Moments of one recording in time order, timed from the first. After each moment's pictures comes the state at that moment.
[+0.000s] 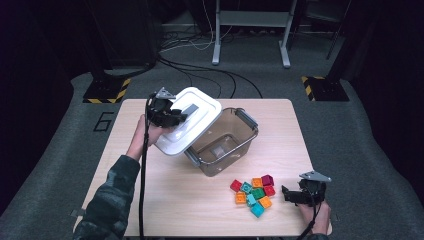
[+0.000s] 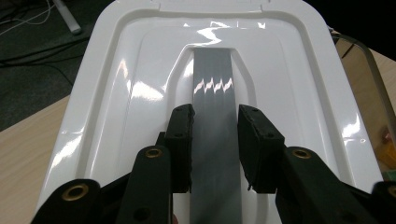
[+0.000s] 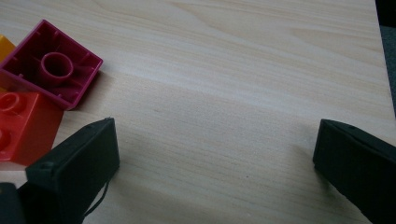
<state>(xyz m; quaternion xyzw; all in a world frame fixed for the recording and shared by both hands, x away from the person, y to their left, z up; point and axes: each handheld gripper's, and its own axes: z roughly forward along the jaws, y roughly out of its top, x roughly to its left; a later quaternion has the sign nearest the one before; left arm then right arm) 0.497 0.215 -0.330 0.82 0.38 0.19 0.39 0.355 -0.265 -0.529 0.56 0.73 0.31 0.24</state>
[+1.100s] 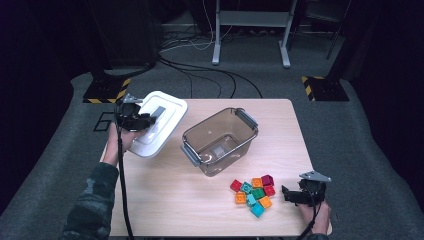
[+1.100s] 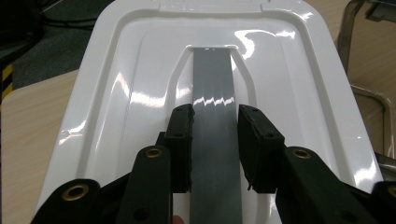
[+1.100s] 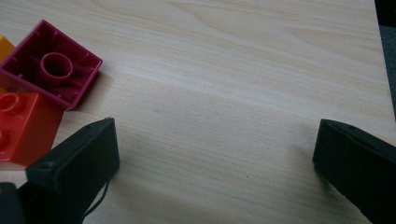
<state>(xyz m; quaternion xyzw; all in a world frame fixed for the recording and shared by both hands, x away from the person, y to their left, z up) 0.496 0.300 -0.358 0.77 0.48 0.22 0.36 0.355 -0.265 -0.529 0.56 0.73 0.31 0.24</state>
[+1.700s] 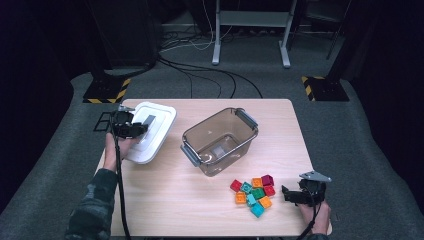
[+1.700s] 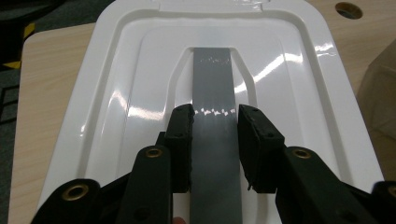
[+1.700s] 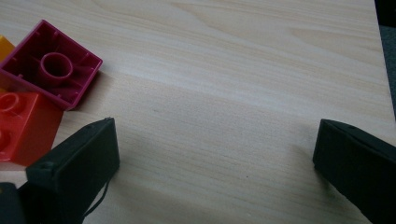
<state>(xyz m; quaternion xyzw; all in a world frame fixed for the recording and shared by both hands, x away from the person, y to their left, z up) 0.499 0.325 -0.400 0.74 0.55 0.21 0.34 0.355 -0.265 -0.529 0.56 0.73 0.31 0.24</state>
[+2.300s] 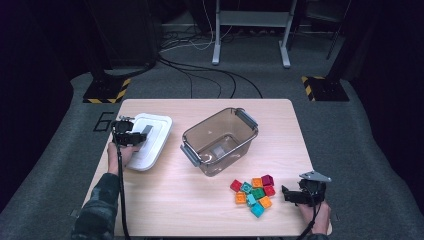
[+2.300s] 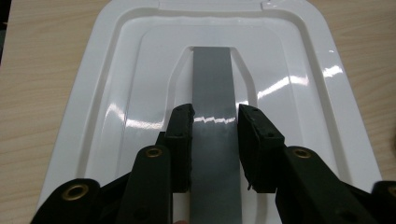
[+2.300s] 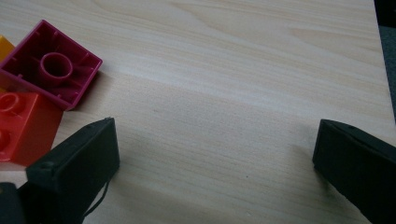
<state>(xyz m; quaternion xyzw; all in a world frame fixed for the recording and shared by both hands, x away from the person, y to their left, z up) 0.504 0.336 -0.446 0.72 0.59 0.19 0.31 0.355 -0.265 -0.529 0.56 0.73 0.31 0.24</state>
